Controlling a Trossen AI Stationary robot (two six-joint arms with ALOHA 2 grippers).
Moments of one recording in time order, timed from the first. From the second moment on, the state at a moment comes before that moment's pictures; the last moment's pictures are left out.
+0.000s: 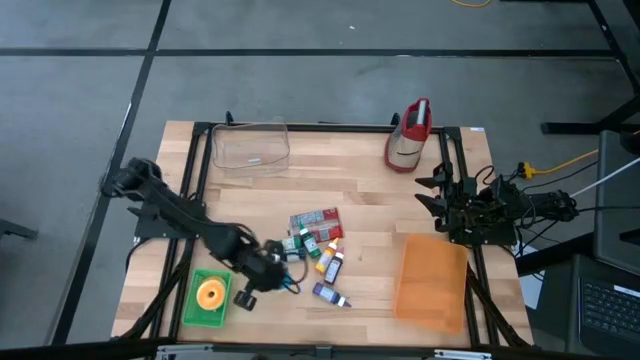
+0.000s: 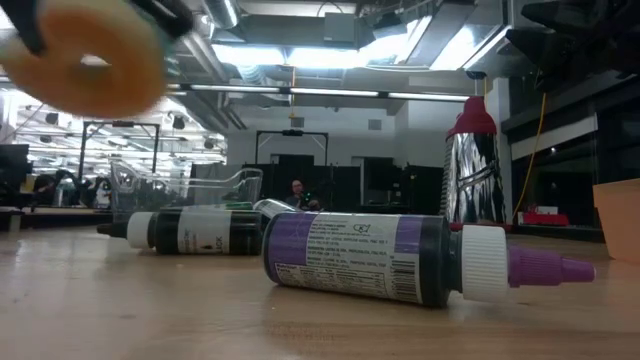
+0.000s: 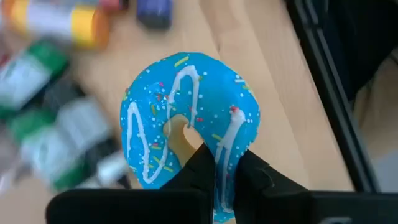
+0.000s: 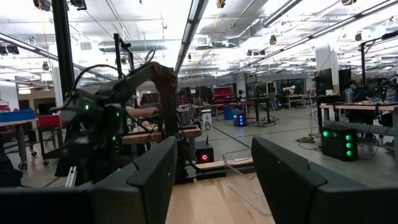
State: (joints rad) left arm -0.56 1.56 1.18 -0.77 0.02 -0.23; right arm 0.15 0.01 0.07 0.26 0.25 0.02
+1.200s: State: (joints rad) left arm -1.14 1.57 1.15 -1.10 -0.16 -1.44; right arm 0.15 0.01 0.07 0.26 0.25 0.00
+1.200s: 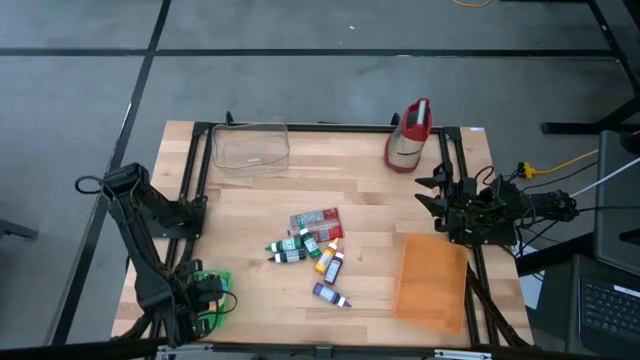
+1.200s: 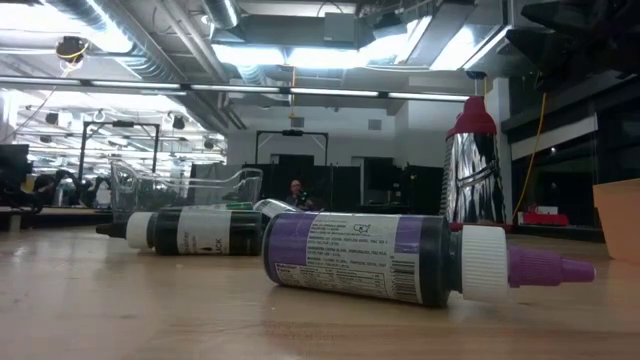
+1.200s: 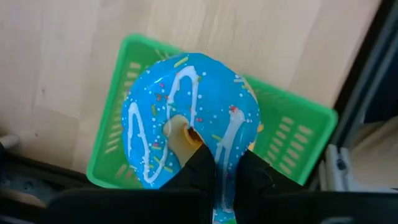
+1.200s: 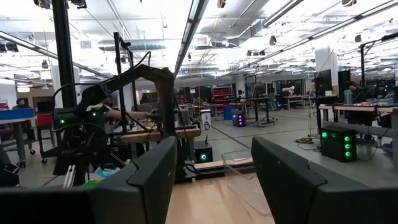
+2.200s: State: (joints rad) left arm -1.14 1.57 1.09 -0.94 -0.13 -1.45; right arm 0.15 0.01 0.07 0.26 0.25 0.00
